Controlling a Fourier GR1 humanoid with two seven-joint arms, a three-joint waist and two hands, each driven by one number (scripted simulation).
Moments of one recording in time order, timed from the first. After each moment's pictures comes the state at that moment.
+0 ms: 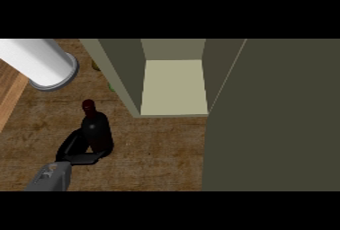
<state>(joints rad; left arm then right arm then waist) -0.43 0.26 0.18 -0.31 -0.02 -0.57 -0.74 0.09 -0.03 0.04 -2.40 -0.15 0.21 0.39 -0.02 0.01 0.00</state>
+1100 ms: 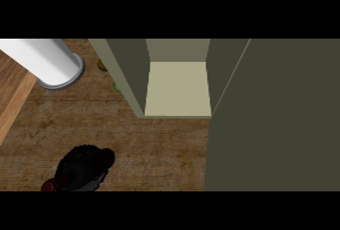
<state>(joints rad) -0.15 0.15 0.24 -0.56 0.13 -0.38 -0.92 0.07 -0.05 0.00 -2.38 -0.16 0.20 0.41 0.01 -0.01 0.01</state>
